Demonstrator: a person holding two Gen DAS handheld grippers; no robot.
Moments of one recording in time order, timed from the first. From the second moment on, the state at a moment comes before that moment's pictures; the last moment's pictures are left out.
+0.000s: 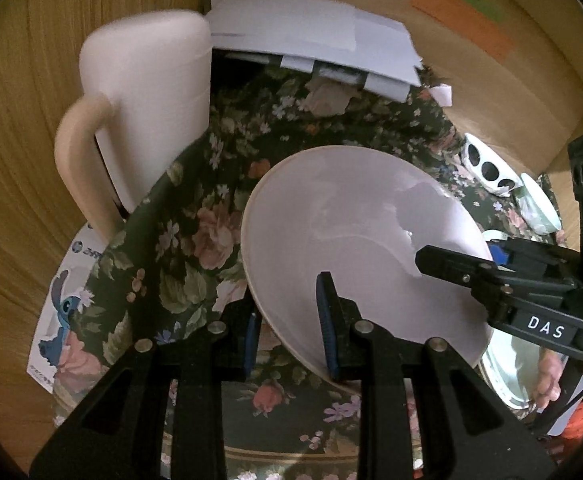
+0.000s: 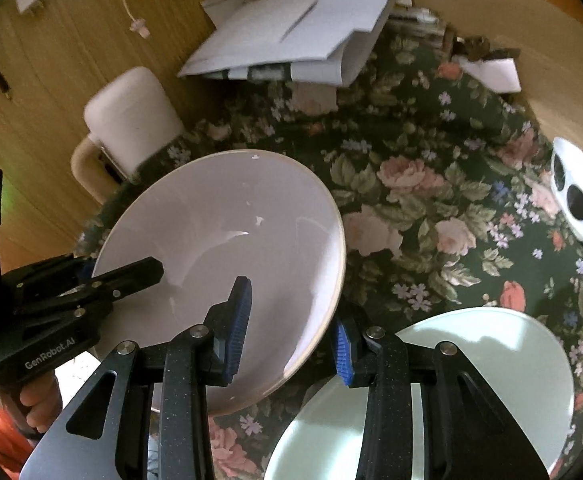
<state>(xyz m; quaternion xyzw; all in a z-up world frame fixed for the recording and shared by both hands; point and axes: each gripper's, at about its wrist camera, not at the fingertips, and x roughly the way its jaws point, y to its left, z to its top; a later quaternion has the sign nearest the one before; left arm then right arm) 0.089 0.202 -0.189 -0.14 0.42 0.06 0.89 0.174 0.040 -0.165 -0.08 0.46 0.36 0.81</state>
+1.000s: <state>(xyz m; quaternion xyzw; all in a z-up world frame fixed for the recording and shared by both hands) 0.077 0.173 -0.121 -0.11 0.35 0.05 0.93 0.159 -0.035 -0.101 -0.05 0.36 0.31 0.88</state>
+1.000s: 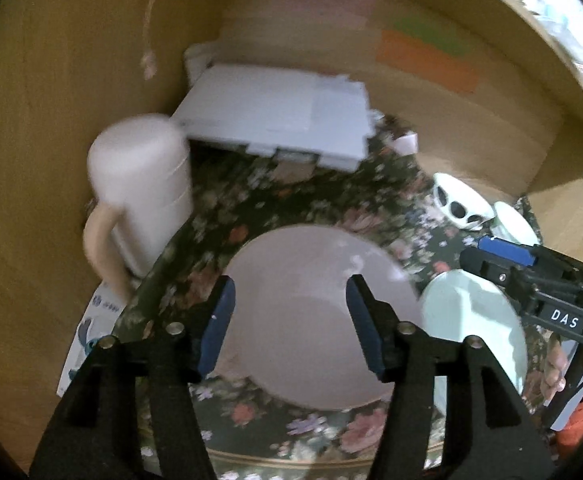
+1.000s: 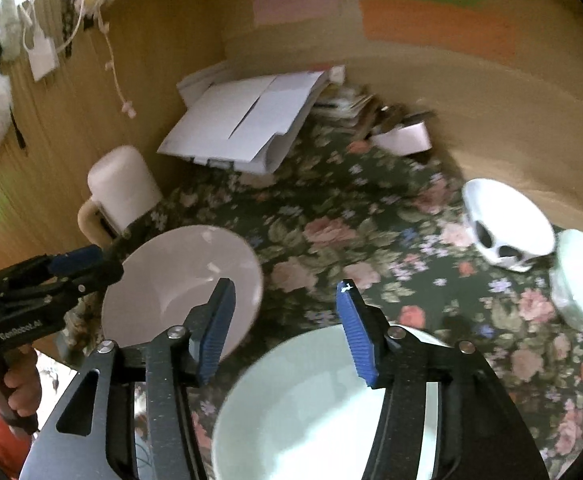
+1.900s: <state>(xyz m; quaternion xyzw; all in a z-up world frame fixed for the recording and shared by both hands) 0.246 0.043 -0.100 -0.01 0.36 -0.04 0.93 0.281 -0.185 -0.132 0.03 0.41 0.15 0.90</state>
